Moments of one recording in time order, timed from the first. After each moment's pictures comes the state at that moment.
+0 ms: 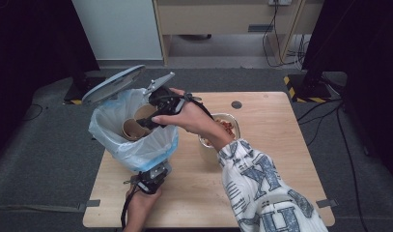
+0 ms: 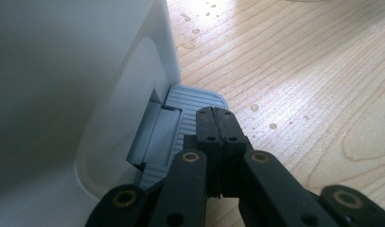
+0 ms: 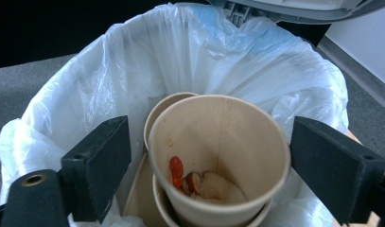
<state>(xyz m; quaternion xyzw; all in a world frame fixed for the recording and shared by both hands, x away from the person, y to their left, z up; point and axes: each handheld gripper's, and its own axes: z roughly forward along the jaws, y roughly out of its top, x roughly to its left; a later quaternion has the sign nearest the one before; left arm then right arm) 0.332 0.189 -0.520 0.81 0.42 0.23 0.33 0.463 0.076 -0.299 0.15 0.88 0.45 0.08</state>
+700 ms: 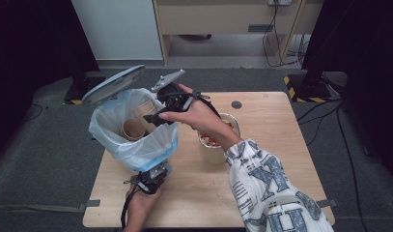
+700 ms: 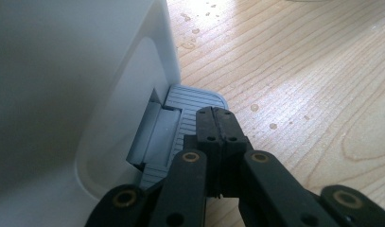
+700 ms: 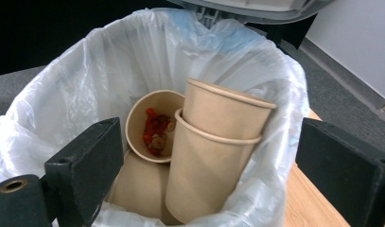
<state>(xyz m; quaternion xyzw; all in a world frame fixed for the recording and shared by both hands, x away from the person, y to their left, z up) 0.332 0.189 -0.520 0.81 0.42 0.23 0.33 0.468 0.056 -0.295 0.17 0.87 0.46 0.10</state>
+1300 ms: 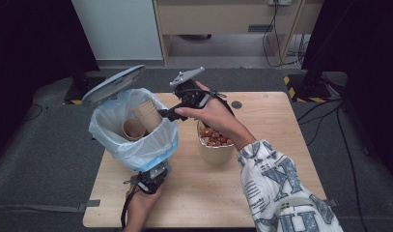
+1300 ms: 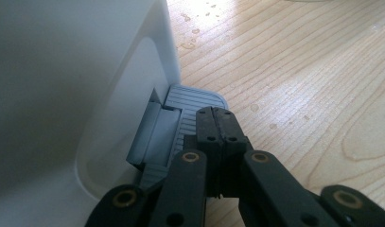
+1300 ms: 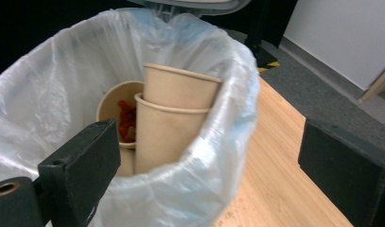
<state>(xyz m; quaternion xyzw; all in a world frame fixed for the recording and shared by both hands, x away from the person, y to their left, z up) 0.332 0.189 -0.520 0.81 0.42 0.23 0.33 0.479 0.016 -0.296 0.20 0.85 0.47 0.11</state>
